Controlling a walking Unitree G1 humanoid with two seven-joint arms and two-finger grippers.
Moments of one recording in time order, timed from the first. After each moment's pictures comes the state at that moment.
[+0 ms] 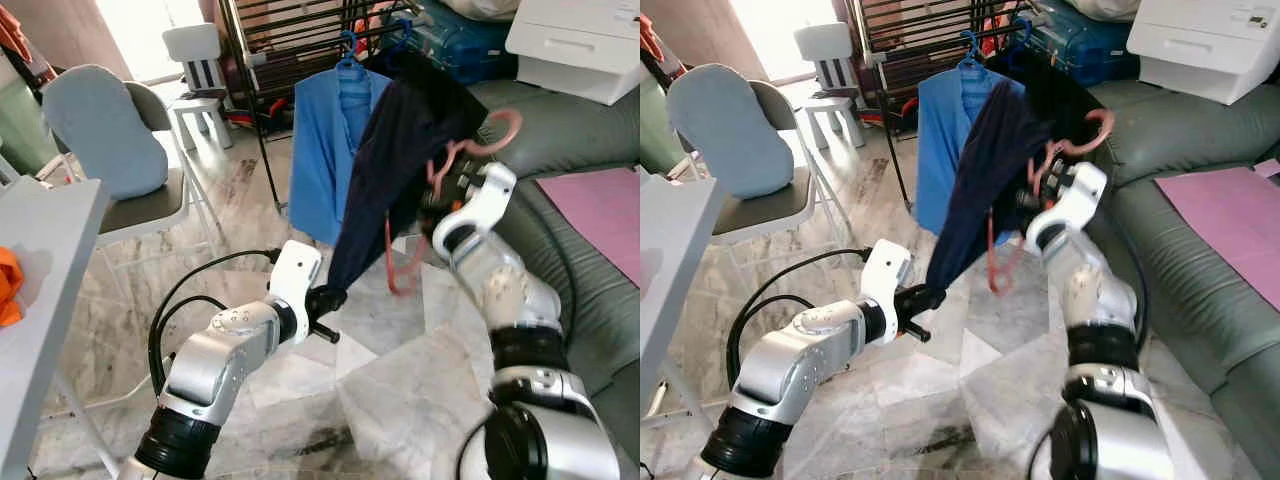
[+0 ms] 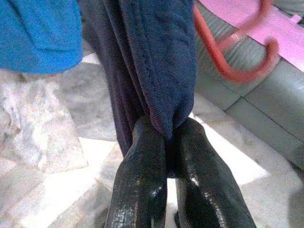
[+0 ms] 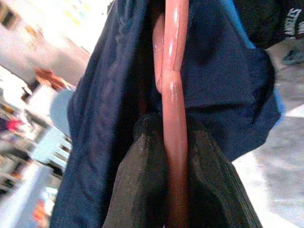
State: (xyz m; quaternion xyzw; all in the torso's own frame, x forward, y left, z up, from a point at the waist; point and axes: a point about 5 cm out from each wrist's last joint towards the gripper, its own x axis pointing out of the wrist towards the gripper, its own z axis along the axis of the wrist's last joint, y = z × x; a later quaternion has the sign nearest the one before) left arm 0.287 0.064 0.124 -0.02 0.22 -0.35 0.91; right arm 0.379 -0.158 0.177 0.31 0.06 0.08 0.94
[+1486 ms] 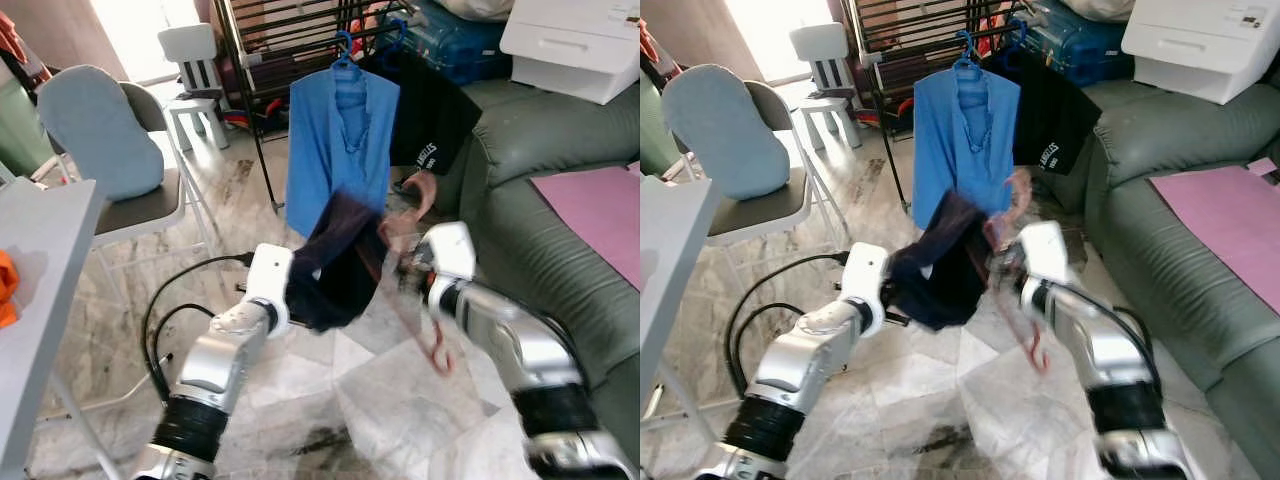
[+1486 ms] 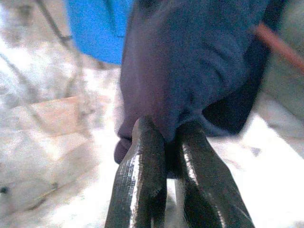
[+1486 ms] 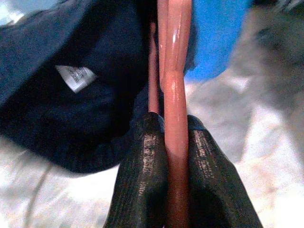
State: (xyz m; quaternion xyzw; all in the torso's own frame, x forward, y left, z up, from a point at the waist) left arm 0.313 0.083 0.094 0.01 0.23 -0.20 0.95; right arm 0.338 -0.161 0.129 0.00 0.20 0.12 0.97
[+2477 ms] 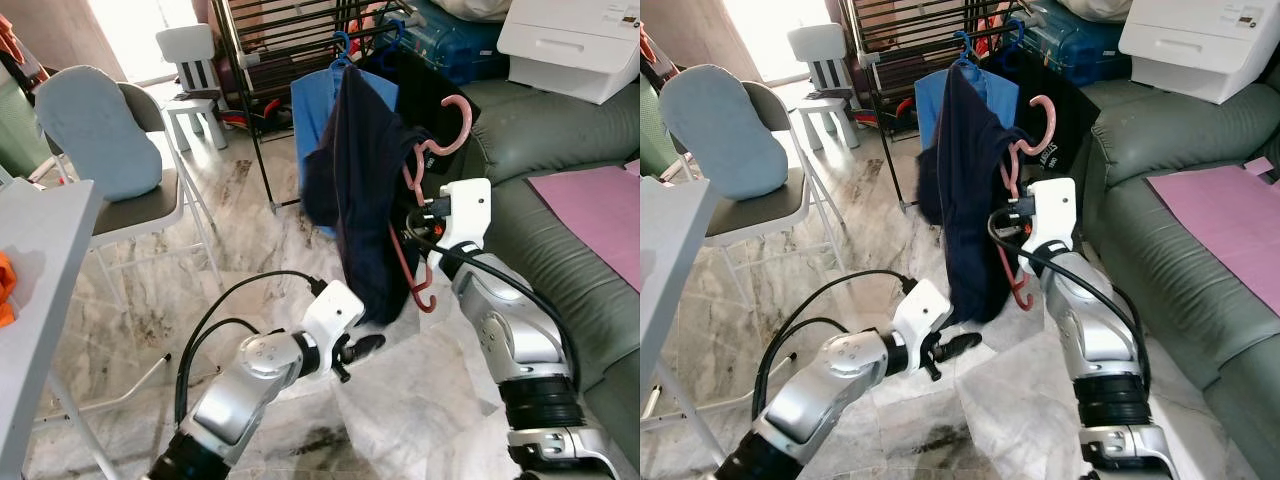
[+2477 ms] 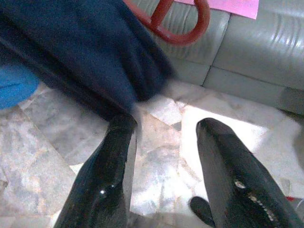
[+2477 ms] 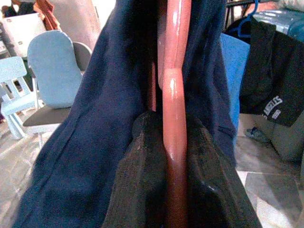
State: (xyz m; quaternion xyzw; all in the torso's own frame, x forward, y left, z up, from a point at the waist) left arm 0.263 0.040 0.095 0.08 0.16 -0.47 0.87; right arm 0.342 -0.147 0.169 0.01 -0.01 0.17 0.99
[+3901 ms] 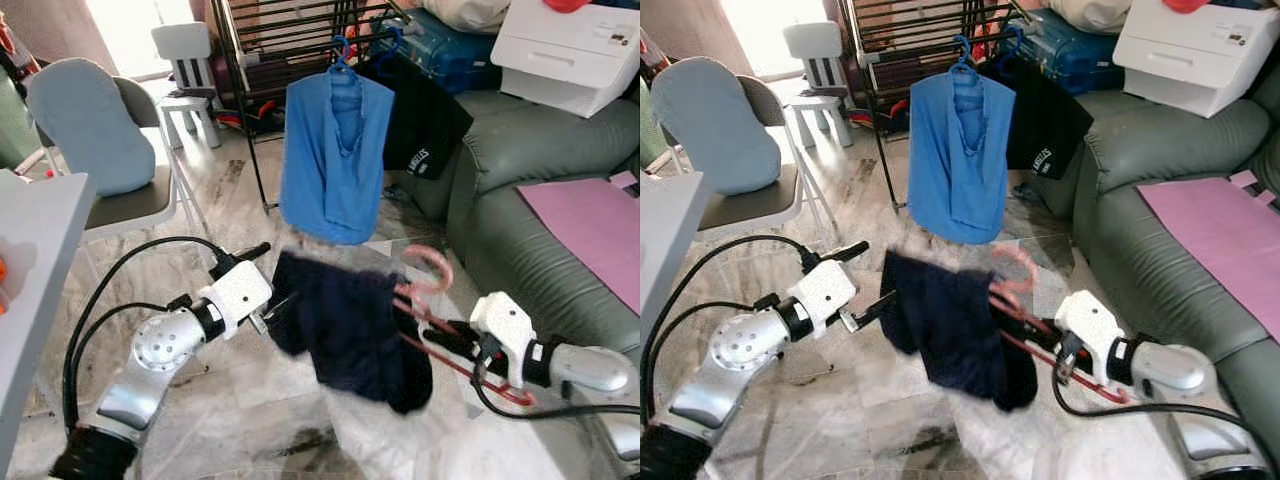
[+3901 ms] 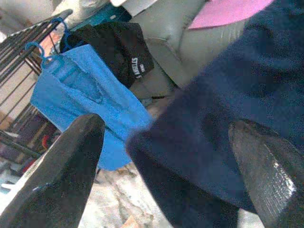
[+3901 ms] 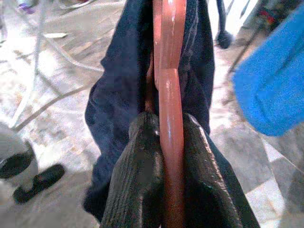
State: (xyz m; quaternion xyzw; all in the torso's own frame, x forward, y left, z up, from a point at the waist) left arm 0.289 0.147 0.127 0.29 -0.04 -0.37 0.88; right arm 0.254 -0.221 0.106 -0.19 0.13 0.45 0.86
